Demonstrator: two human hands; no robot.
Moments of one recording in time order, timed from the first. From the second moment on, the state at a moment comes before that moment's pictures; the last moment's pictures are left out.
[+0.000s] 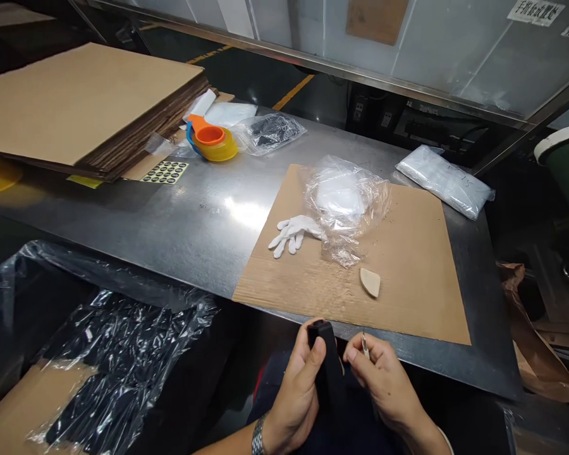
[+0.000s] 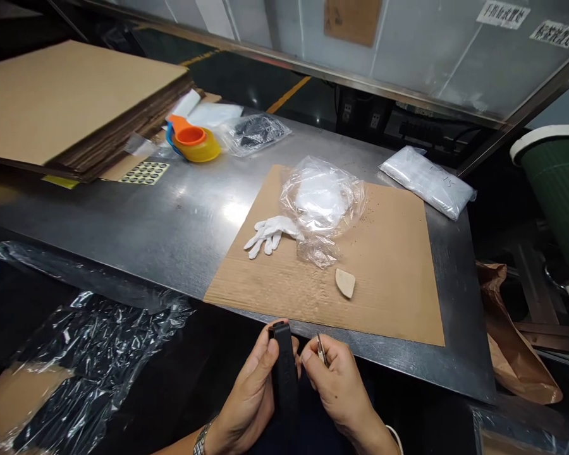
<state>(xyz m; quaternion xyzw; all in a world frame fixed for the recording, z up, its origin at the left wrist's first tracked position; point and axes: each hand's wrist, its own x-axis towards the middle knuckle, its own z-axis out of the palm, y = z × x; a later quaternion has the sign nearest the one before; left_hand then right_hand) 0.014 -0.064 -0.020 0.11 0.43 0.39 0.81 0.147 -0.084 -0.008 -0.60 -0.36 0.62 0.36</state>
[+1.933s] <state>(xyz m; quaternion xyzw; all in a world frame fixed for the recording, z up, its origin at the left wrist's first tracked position) 0.009 -0.059 -0.022 0.17 0.40 0.43 0.79 0.156 -0.099 0.012 -0.56 -0.67 0.37 0.32</state>
